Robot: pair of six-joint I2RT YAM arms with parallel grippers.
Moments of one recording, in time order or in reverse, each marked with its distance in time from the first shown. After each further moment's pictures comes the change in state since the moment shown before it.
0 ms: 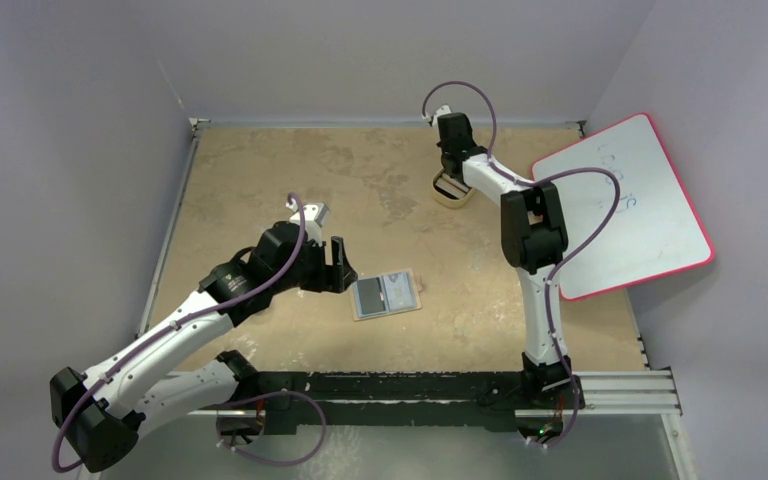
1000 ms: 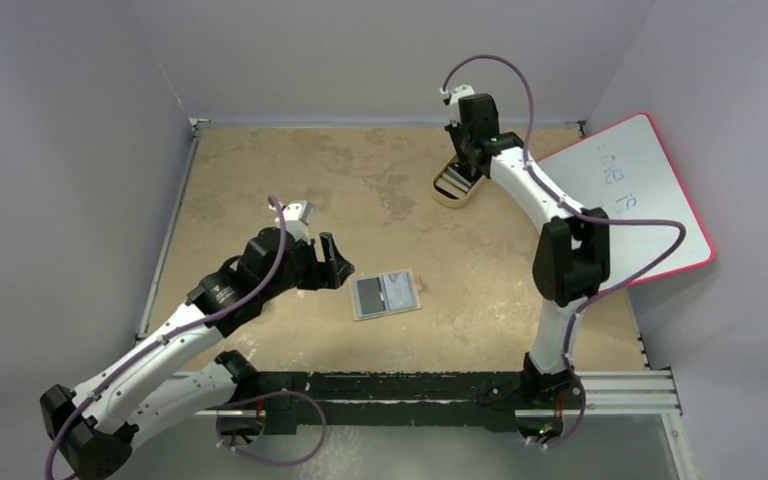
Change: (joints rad) left arm 0.000 -0.075 -0.014 0.025 -0.051 -0.049; right arm 0.005 -0.338 -0.079 -0.244 -0.265 0.262
